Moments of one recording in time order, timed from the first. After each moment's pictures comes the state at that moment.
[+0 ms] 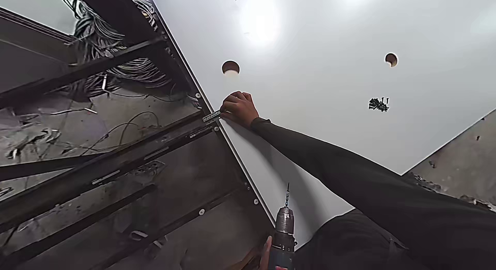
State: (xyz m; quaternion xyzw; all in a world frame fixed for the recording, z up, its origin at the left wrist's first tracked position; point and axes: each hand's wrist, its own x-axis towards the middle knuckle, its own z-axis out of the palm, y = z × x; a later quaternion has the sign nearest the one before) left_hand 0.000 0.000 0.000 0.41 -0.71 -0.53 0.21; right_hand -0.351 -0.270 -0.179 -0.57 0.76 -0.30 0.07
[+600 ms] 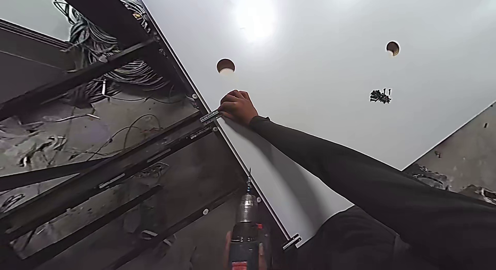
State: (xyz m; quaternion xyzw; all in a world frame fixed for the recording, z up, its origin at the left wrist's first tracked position) left_hand 0.017 -0.055 -0.005 0.52 -0.62 -0.53 0.24; right_hand -0.354 -0.269 -0.182 -0.57 0.75 -0.32 0.06
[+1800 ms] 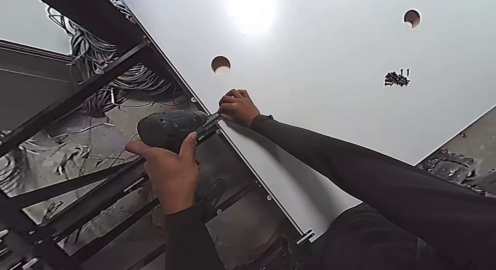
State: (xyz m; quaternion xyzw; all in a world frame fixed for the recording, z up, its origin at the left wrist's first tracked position) left_hand -0.172 -0.322 0.012 0.59 -0.73 -0.34 0.08; right_hand -0.355 -0.269 -0.178 -0.58 0.75 -0.31 0.08
